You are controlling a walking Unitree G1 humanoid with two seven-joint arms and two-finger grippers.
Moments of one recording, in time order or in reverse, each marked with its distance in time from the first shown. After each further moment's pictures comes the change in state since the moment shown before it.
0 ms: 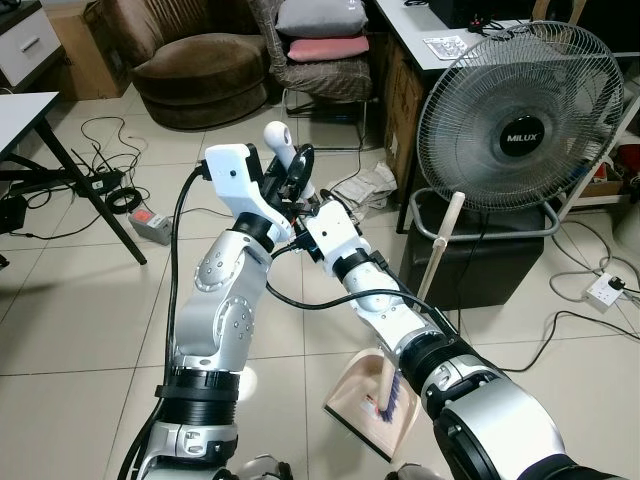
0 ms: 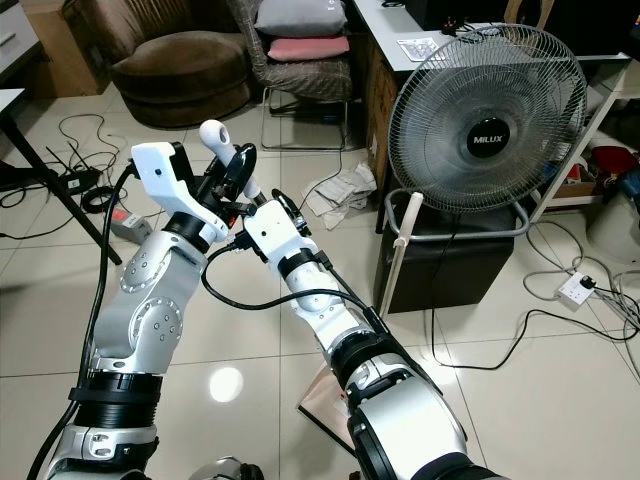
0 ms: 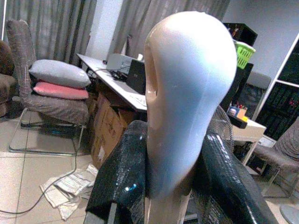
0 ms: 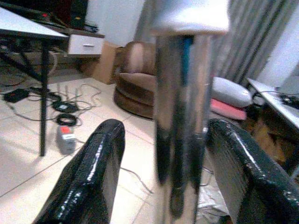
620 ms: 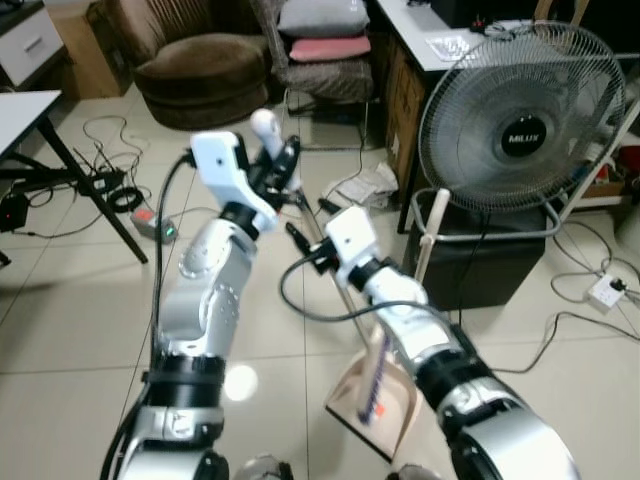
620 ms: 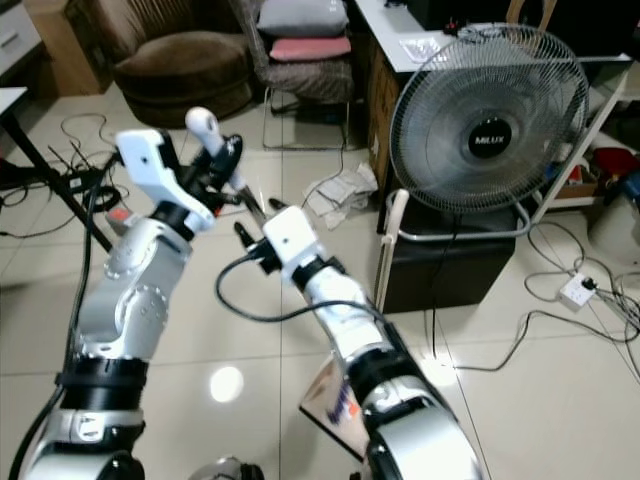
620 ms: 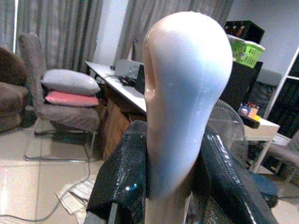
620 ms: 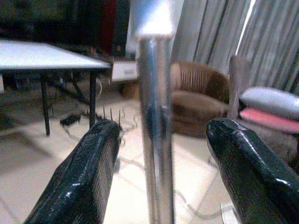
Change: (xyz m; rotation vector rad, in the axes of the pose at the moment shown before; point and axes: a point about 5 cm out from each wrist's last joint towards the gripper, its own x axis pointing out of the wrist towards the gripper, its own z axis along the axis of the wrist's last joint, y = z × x) left arm 0.006 0.020 0.015 0.068 -0.010 0.010; right arm -0.019 -0.016 0.003 0.147 -0.116 0.144
